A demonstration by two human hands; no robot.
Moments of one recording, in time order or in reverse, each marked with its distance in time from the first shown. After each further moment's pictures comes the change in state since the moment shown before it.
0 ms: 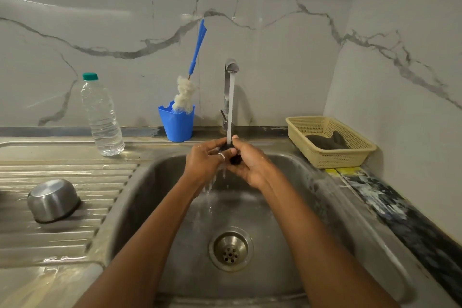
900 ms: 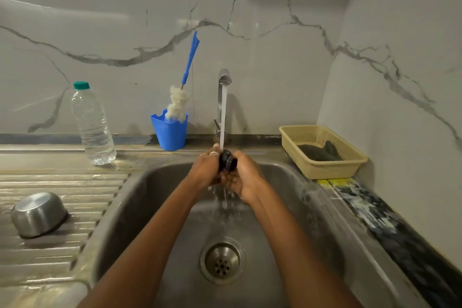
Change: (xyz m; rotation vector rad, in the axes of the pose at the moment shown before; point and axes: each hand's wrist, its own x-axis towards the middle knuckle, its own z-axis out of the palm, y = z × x) left_hand 0.013 0.014 0.021 -0.005 -0.027 -0.264; right_hand 0.003 0.002 0.000 0.003 0.142 0.092
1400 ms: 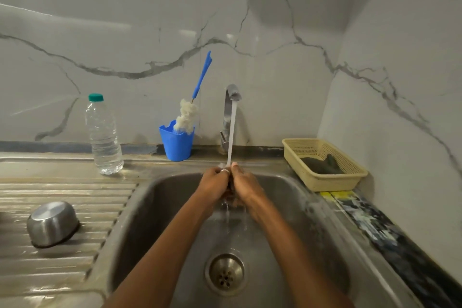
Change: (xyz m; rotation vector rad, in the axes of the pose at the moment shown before) left_hand -0.003 -0.010 -0.004 -0.069 0.000 -0.059; right_hand -0.010 0.011 0.011 -0.526 0.047 -0.234
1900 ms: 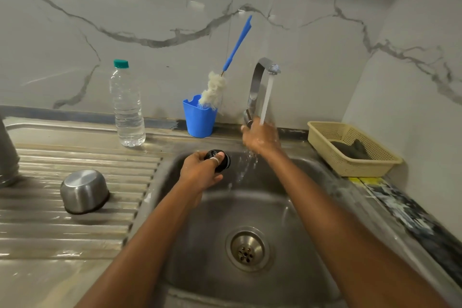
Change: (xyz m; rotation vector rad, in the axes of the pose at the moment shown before) left_hand -0.007 -0.031 -0.081 -0.199 0.195 -0.037; right_hand 0.058 -0.049 0.025 -0.798 0.270 -0.383
